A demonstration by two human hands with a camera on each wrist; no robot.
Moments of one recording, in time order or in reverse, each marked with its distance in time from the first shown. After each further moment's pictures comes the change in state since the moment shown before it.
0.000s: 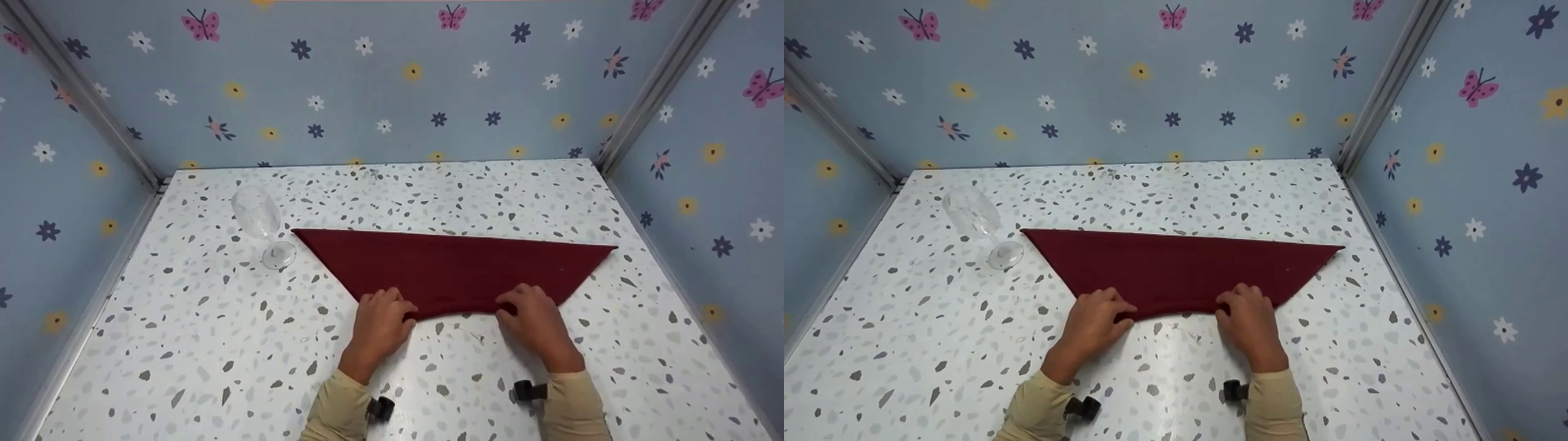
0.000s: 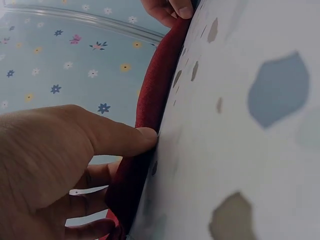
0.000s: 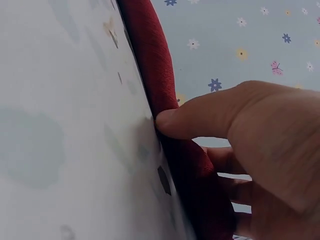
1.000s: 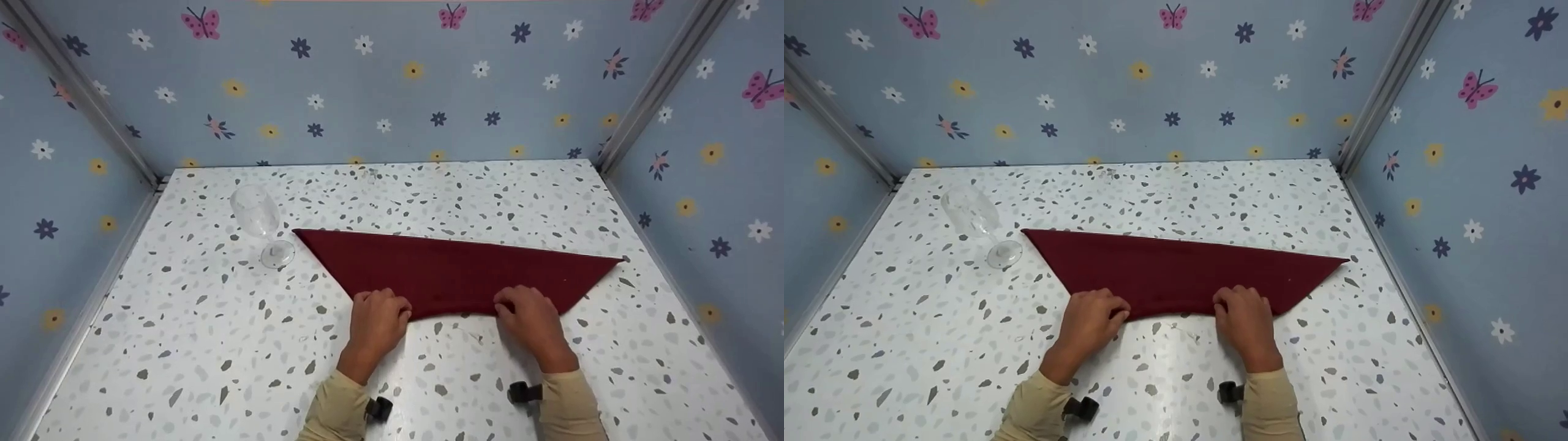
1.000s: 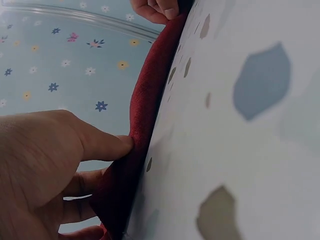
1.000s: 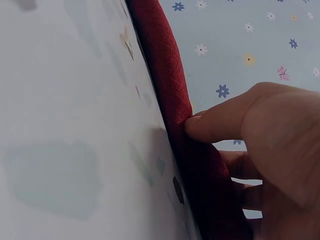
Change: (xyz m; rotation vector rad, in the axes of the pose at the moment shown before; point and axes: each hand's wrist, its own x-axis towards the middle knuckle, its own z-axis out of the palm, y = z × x) left_hand 0.001 0.002 -0.001 0.002 0.032 -0.078; right_hand 0.001 -0.003 0.002 0.005 0.040 0.020
